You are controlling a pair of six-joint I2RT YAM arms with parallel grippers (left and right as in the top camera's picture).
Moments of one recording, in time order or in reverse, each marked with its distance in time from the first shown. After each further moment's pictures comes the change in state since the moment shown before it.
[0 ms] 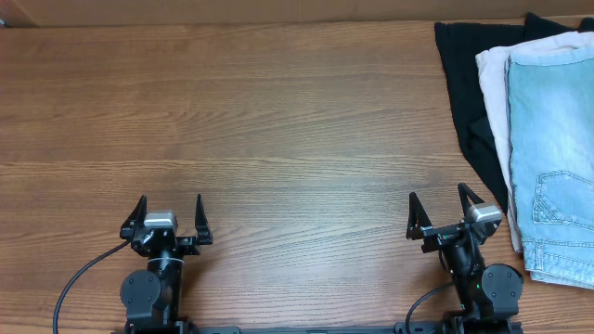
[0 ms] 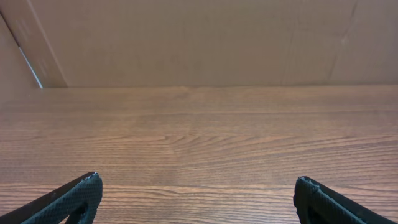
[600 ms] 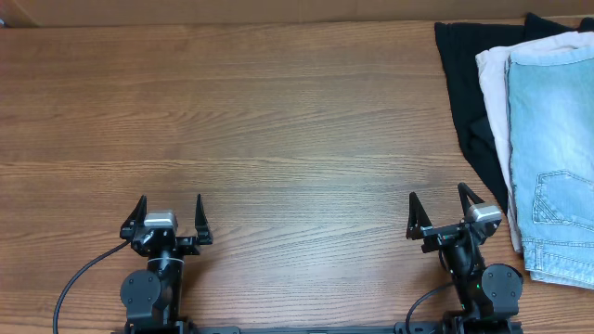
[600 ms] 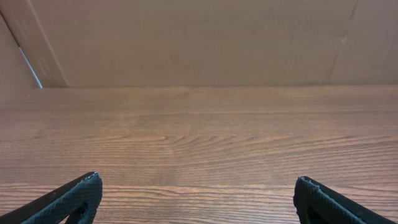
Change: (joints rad) left arm 0.000 0.000 0.000 0.000 0.000 0.000; right arm 0.000 0.000 0.000 0.000 0.000 0.000
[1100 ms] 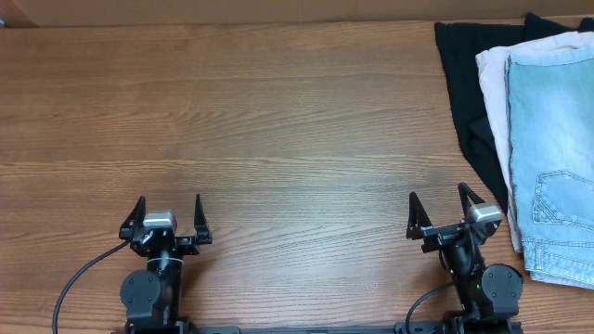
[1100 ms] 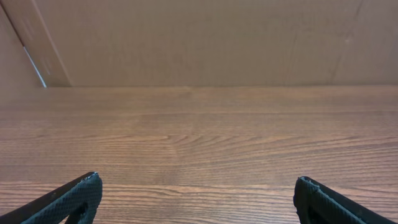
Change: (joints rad) left arm 0.000 0.000 0.000 0.000 -0.011 0.000; right arm 0.000 0.000 0.000 0.004 0.000 0.000
